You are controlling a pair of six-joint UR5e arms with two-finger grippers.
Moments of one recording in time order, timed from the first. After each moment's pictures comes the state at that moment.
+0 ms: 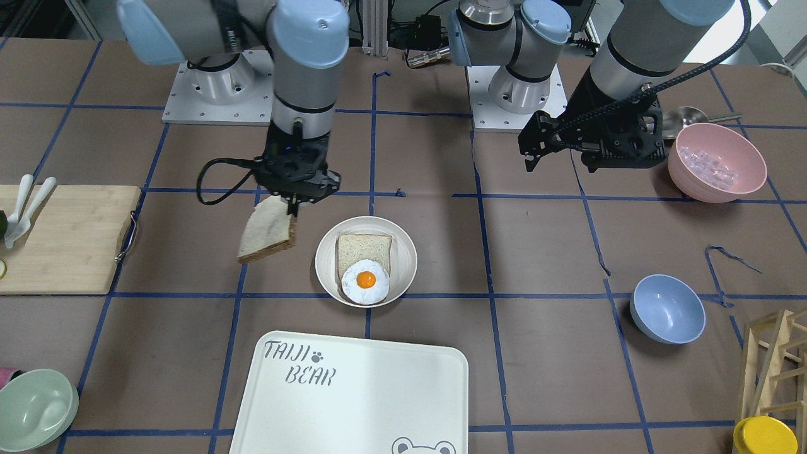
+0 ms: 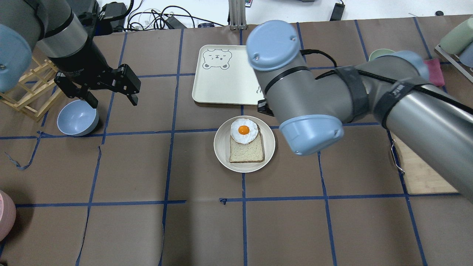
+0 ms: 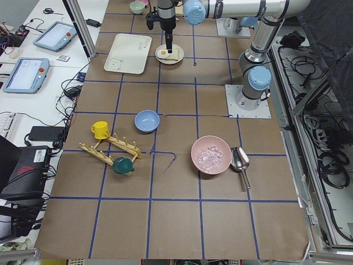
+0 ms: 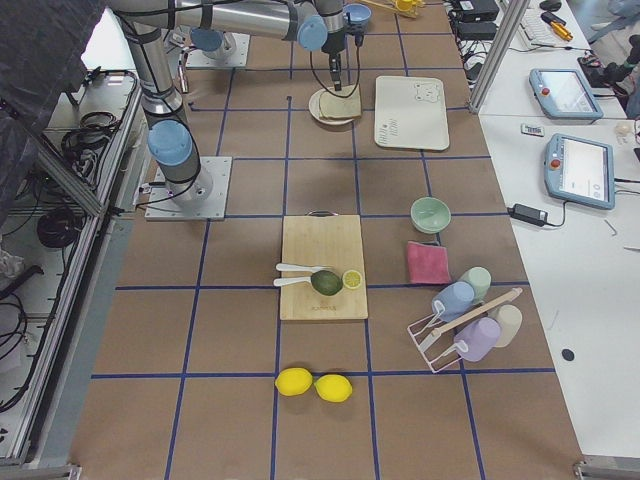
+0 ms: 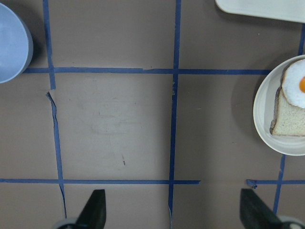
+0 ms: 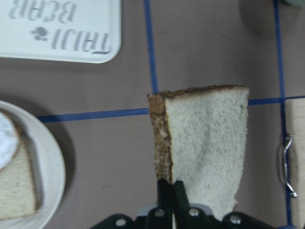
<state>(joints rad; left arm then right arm) -1.50 -1.56 -1.60 -1.63 1.56 0.05 1.99 -1.41 1.76 -1.98 -1.83 0.50</state>
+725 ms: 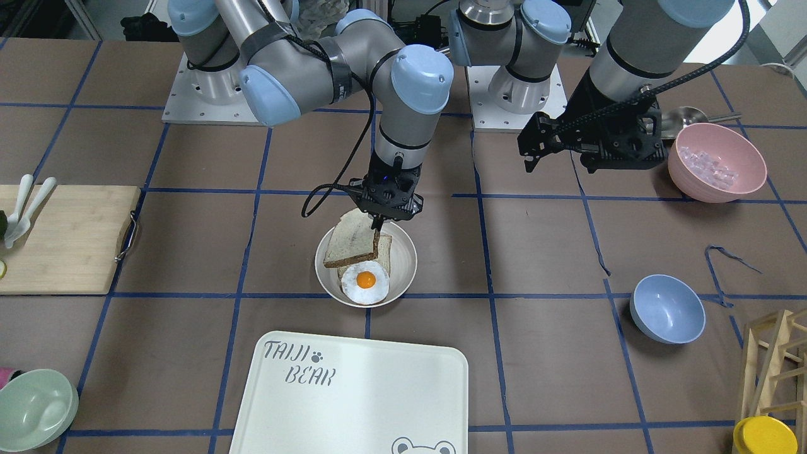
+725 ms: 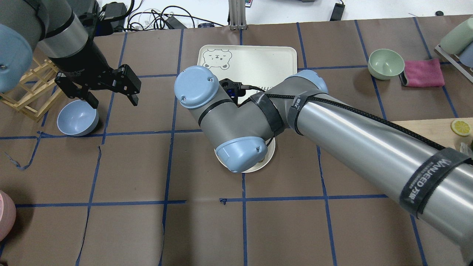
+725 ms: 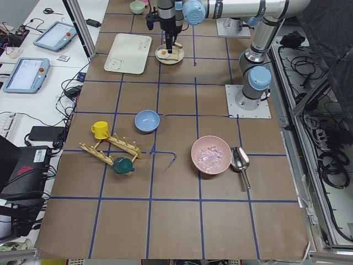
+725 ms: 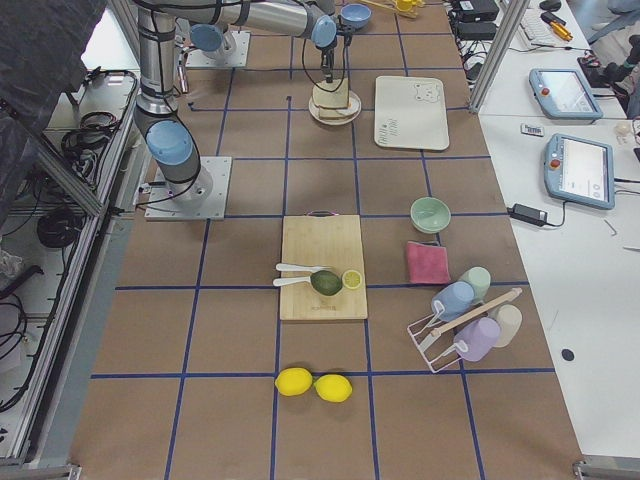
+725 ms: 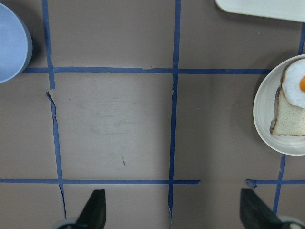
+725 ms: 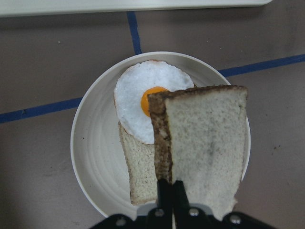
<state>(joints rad) -1.50 -1.57 -1.60 -1.63 1.56 0.05 2.14 -1.20 1.69 -2.07 -1.79 0.76</state>
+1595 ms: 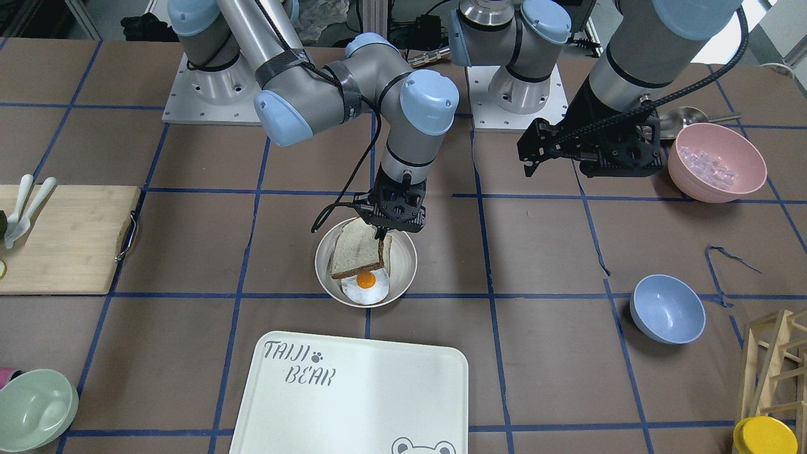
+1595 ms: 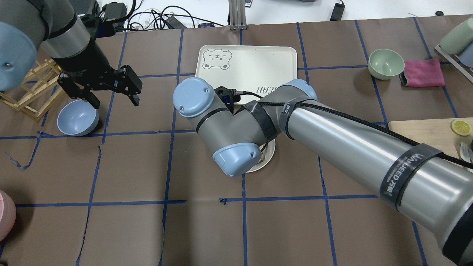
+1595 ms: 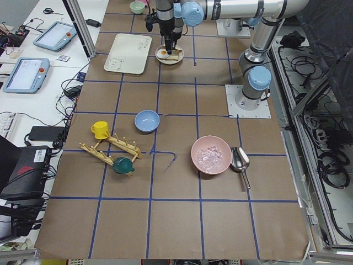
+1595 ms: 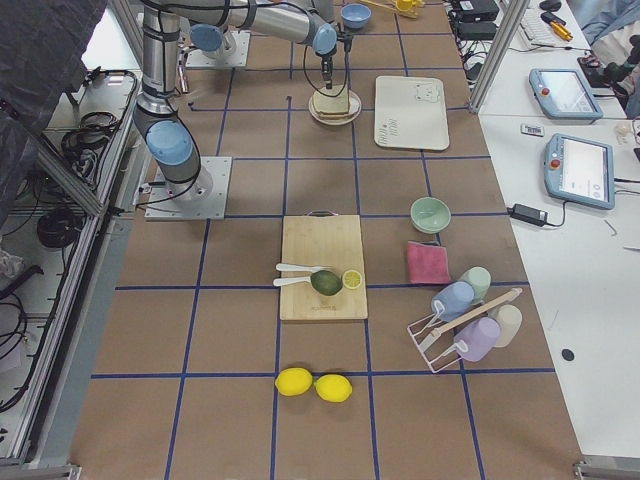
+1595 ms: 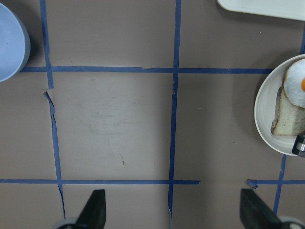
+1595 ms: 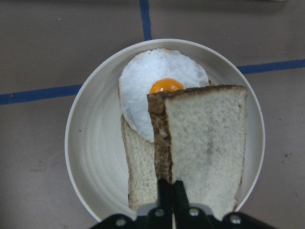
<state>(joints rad) -1.50 -1.58 -1.60 -1.62 1.56 0.05 2.15 -1.16 1.70 -2.12 -1.81 0.69</state>
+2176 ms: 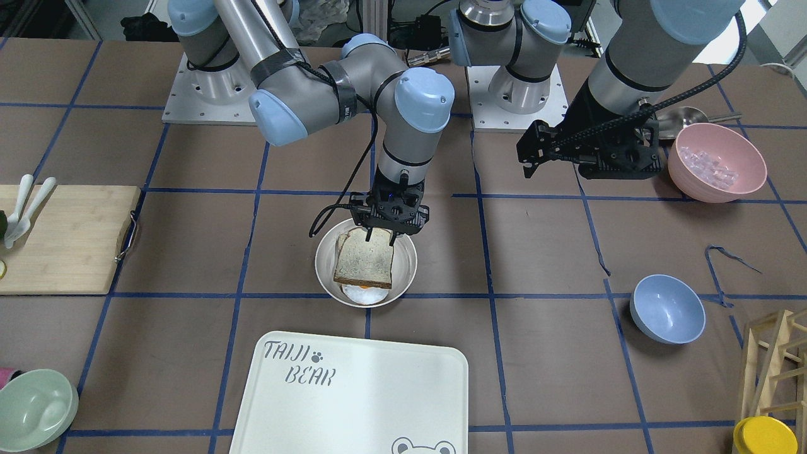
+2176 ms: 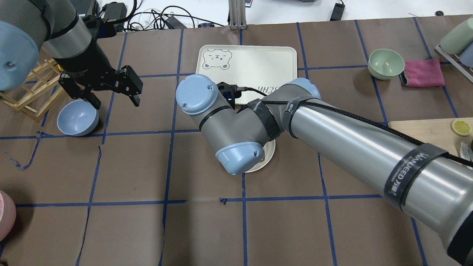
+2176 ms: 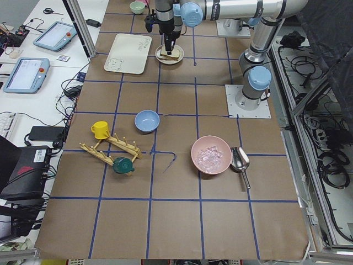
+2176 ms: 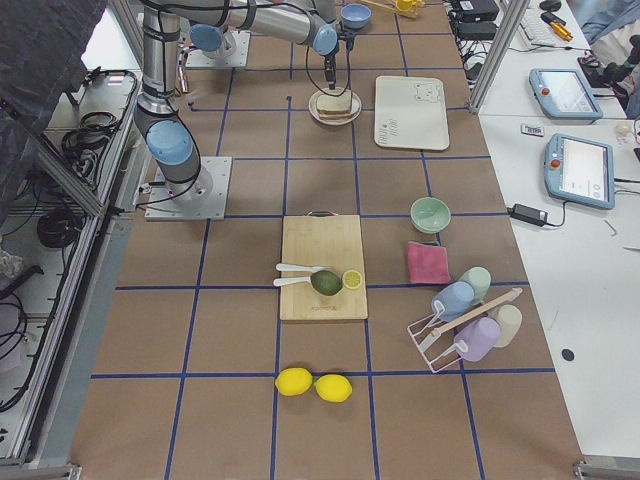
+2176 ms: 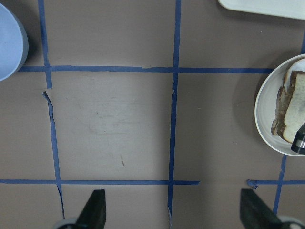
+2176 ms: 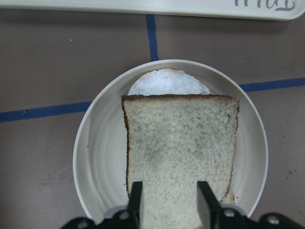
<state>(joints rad) -1.50 -1.59 -1.60 -1.62 1.56 0.06 2.12 -1.18 1.70 -2.14 -1.80 0.64</state>
